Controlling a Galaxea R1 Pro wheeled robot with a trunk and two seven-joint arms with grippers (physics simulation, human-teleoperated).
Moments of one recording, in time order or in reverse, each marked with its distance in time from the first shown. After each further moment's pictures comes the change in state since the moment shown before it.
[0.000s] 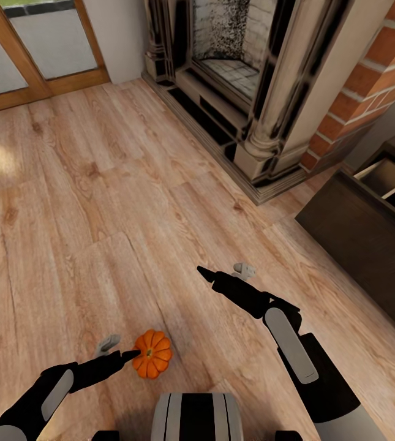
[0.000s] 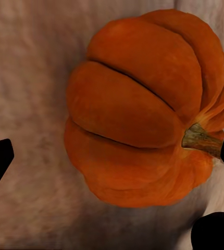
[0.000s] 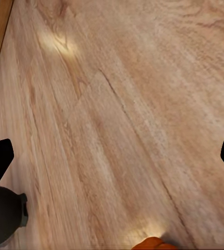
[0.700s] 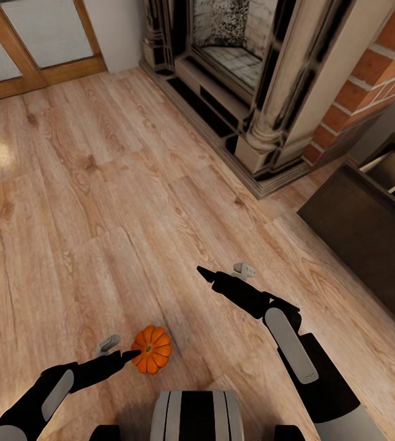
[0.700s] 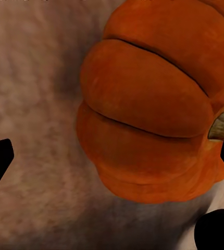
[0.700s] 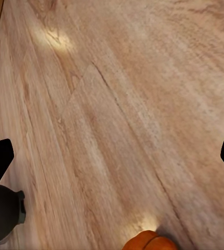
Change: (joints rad) left arm 0.000 -0.001 0.000 0.000 0.000 -0.001 0.000; right arm 0.000 0.000 0.000 0.002 0.000 0.000 0.000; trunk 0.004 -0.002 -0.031
